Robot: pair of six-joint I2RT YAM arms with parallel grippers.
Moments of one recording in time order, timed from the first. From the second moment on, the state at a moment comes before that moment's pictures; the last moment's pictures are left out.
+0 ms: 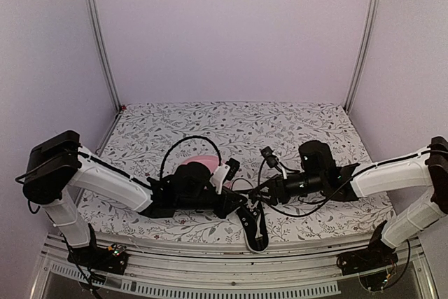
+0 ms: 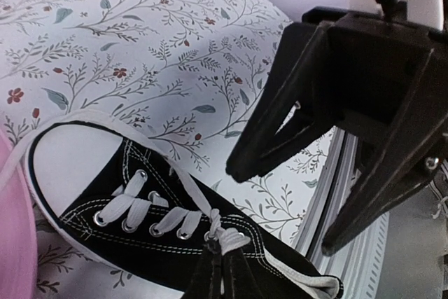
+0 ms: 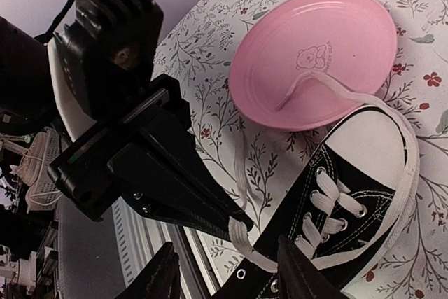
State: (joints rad) left arm -1.13 1.73 0.75 0.52 0.07 -0.52; right arm 0.84 1.42 0.59 0.31 -0.52 0.46
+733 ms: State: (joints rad) left arm -1.13 1.73 0.75 0.51 0.07 -0.53; right arm 0.86 1.58 0.61 0.42 -0.61 0.41
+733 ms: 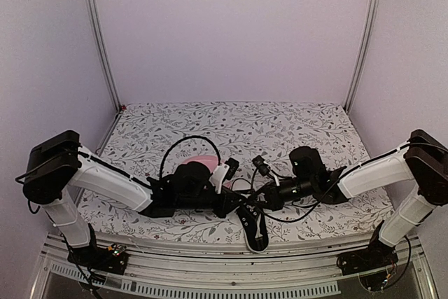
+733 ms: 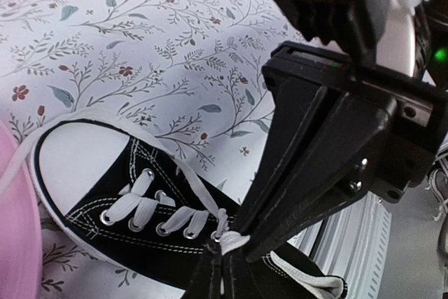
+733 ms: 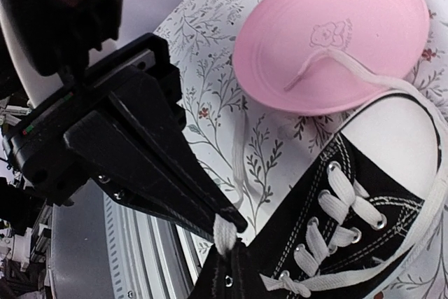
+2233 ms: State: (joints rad) left arm -0.86 1.97 1.18 0.14 0.30 -0.08; right arm 0.86 1.45 0.49 0.44 -0.50 0.46
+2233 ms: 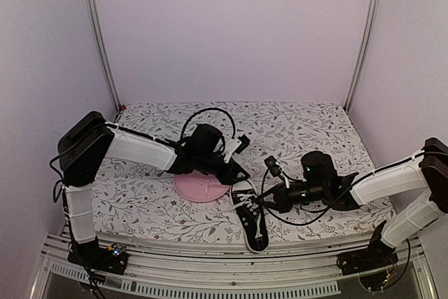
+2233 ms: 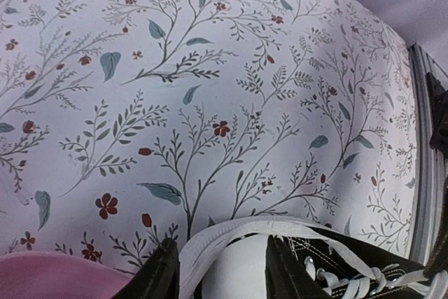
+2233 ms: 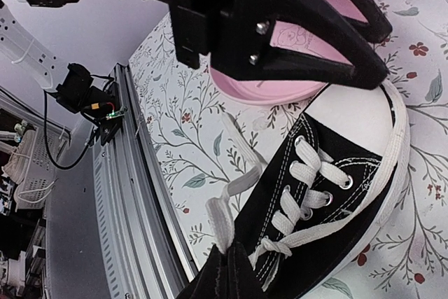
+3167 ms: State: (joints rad) left arm -0.84 2.04 1.21 0.11 0.39 -0.04; right arm 0.86 1.45 0.48 0.47 -0.50 0.47
